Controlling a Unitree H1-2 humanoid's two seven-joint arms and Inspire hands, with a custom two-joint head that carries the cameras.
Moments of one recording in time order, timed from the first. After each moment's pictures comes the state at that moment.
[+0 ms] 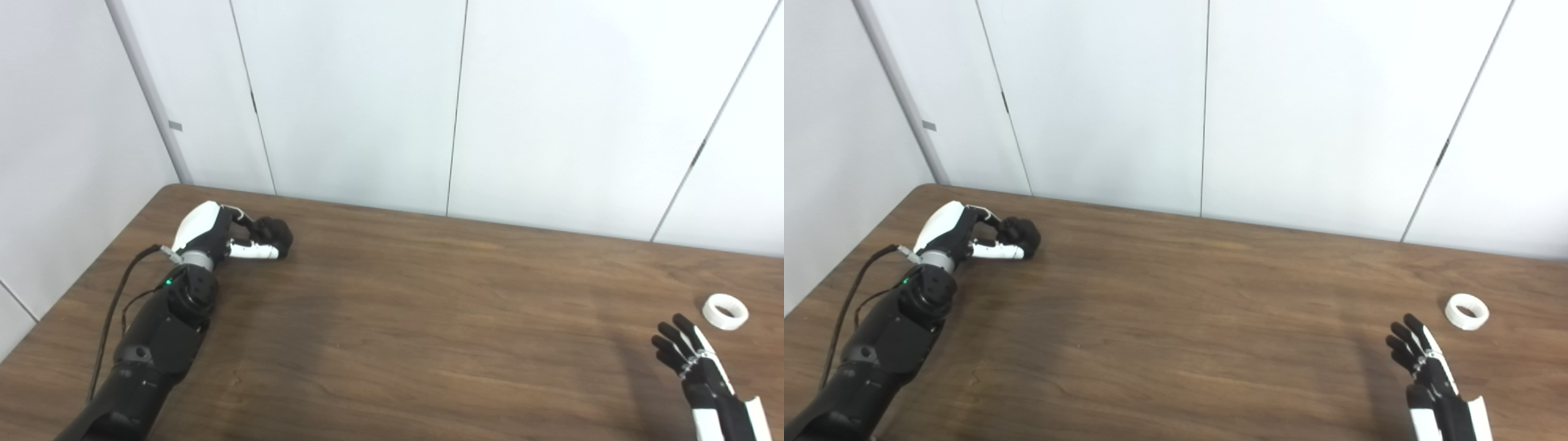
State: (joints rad) left arm -0.51 0.53 -0.05 0.52 0.46 0.24 0.06; right arm 0.14 -0.12 -0.06 -0.12 -0.09 -0.30 0.00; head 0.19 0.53
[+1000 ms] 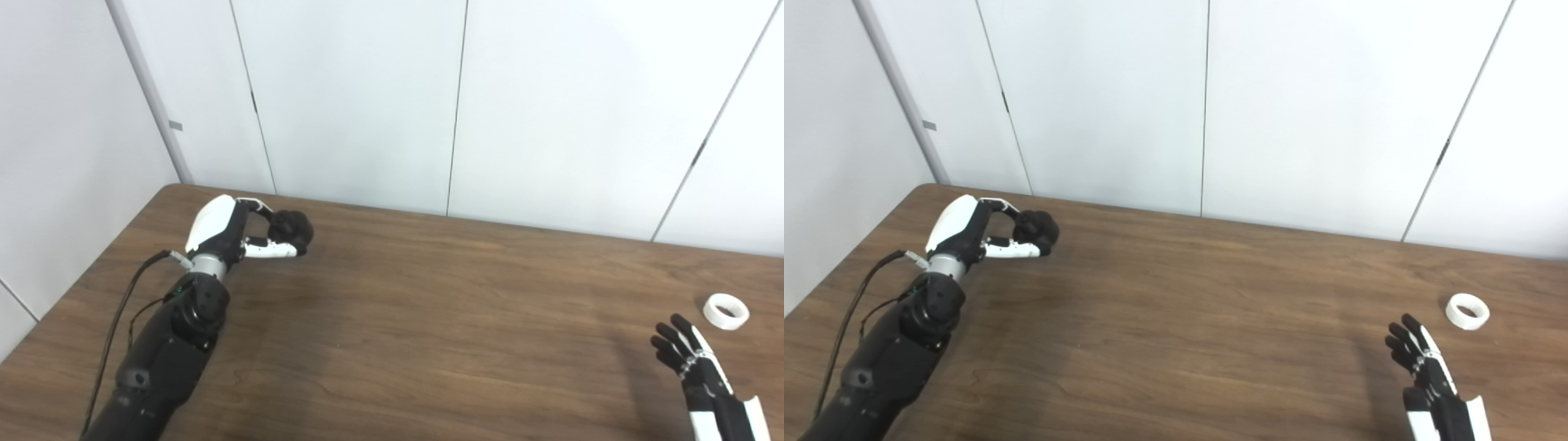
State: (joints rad) left arm -0.38 0.52 -0.07 0.18 0.48 0.26 0.03; right arm 0.14 -0.12 -0.05 -0.12 -0.13 -0.30 -0.01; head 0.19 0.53
